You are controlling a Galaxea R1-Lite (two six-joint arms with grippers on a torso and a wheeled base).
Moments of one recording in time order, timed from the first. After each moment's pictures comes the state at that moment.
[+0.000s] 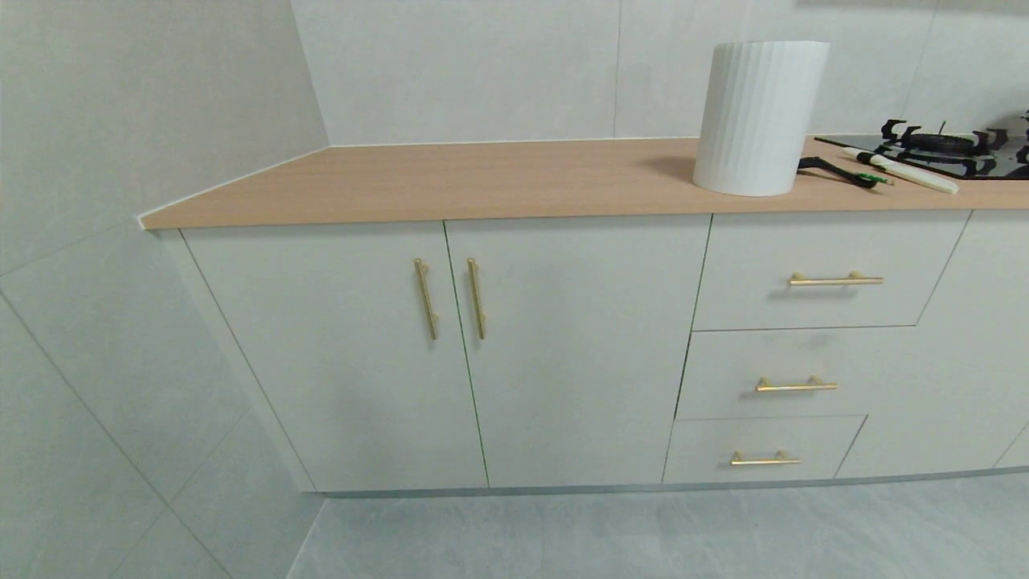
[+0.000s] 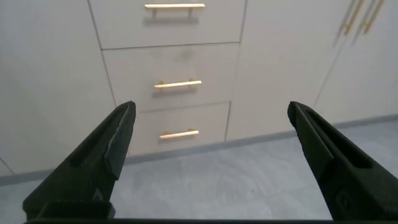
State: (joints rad) left arm 0.00 0.01 -0.10 0.10 0.13 0.05; right arm -0.01 0.01 -0.02 -0.07 -0.19 -0.07
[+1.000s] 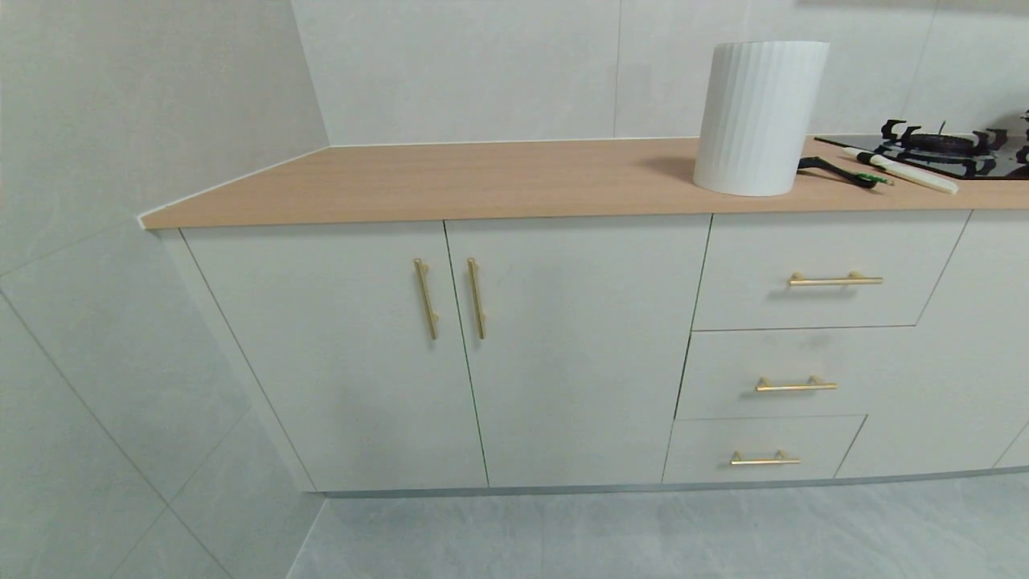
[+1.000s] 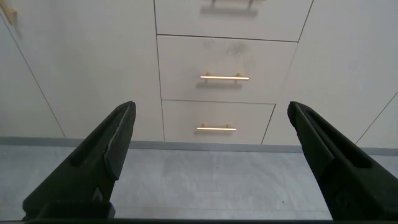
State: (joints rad) left arm 0.00 0.00 0.00 0.00 0.03 0.00; right arm 0.00 0.00 0.00 -0.02 -0.01 -0.07
